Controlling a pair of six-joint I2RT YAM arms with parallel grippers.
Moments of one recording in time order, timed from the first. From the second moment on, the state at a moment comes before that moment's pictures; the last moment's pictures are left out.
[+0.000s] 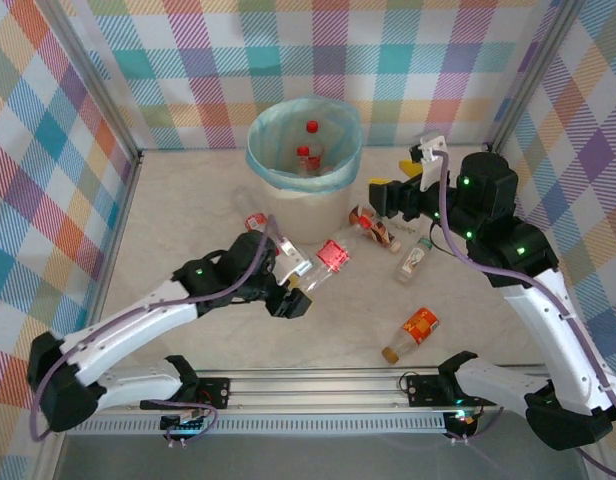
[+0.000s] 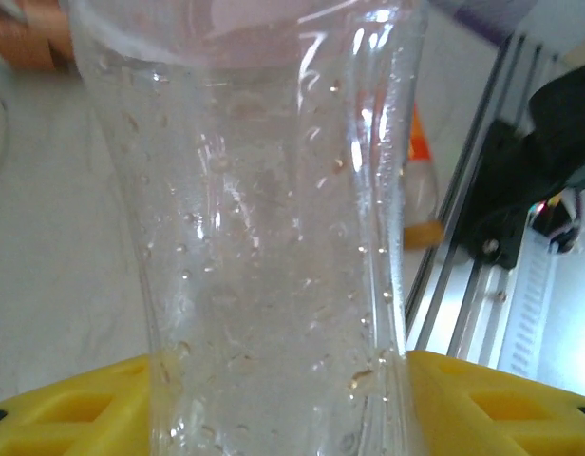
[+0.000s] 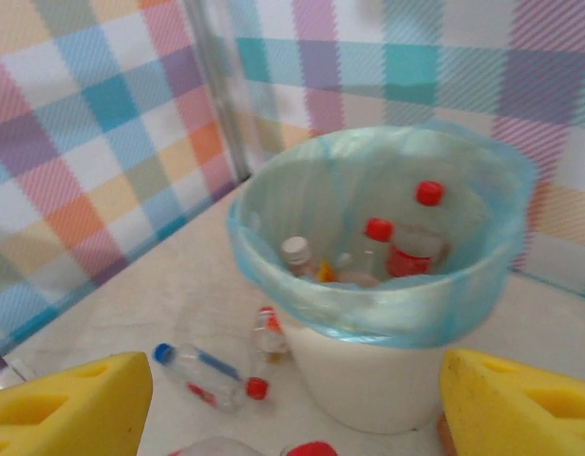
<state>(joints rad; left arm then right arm) -0.83 1.01 0.94 -0.57 0.32 -0.04 0.51 1.09 1.47 -0.61 -0.29 0.09</state>
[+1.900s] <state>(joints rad) -0.83 0.60 0.81 -0.53 -0.54 -0.16 0.51 1.83 2.34 -0.53 -0.31 0.04</state>
